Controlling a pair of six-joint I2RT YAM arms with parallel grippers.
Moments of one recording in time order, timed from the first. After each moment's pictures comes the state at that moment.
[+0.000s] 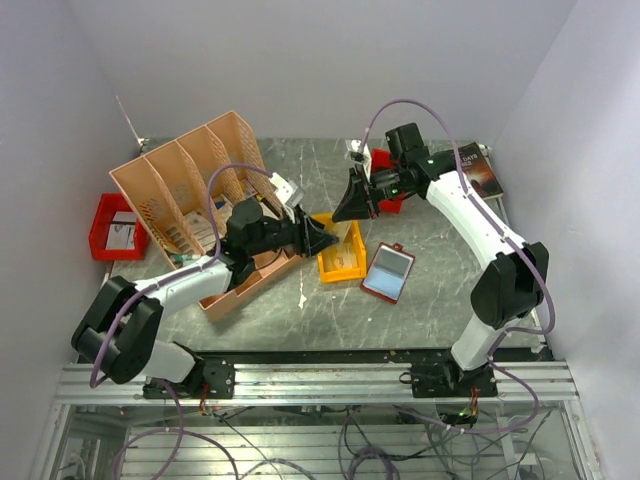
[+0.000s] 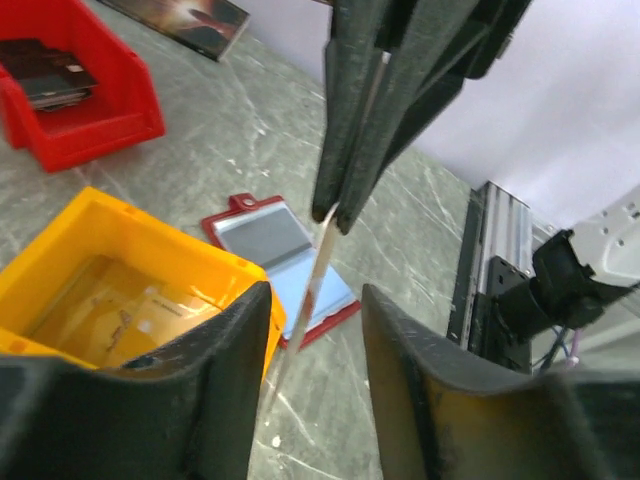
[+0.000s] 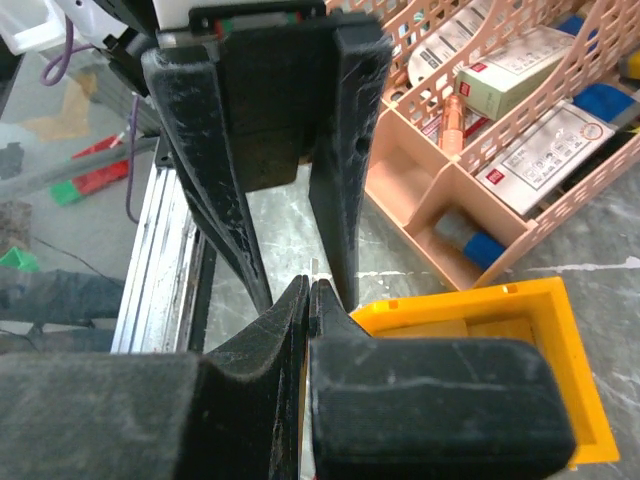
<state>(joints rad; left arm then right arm) -0.60 1.39 0.70 0.64 0.59 -0.38 0.39 1.73 1.64 -0.86 -1.18 -0.64</state>
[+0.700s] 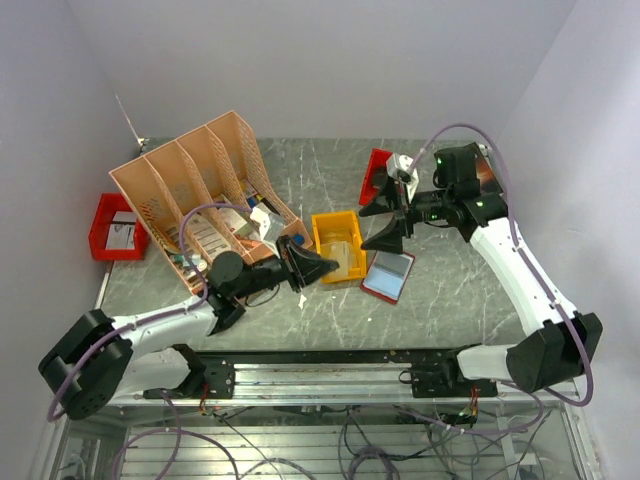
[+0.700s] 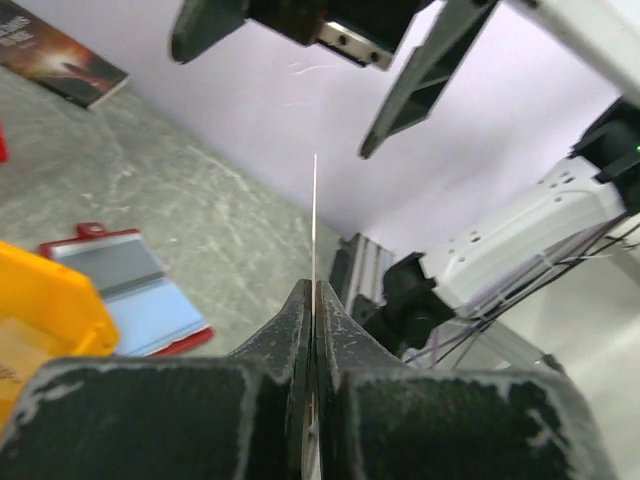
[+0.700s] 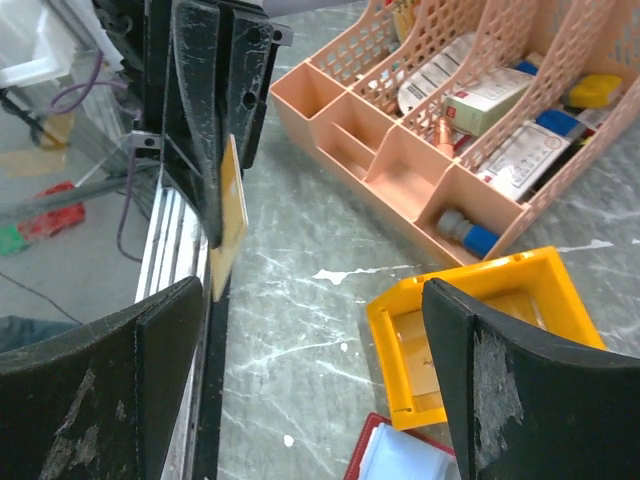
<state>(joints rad) -0.75 1.16 0.42 0.96 0.47 -0.65 0.30 1.34 1.30 -0.65 -1.20 -0.51</state>
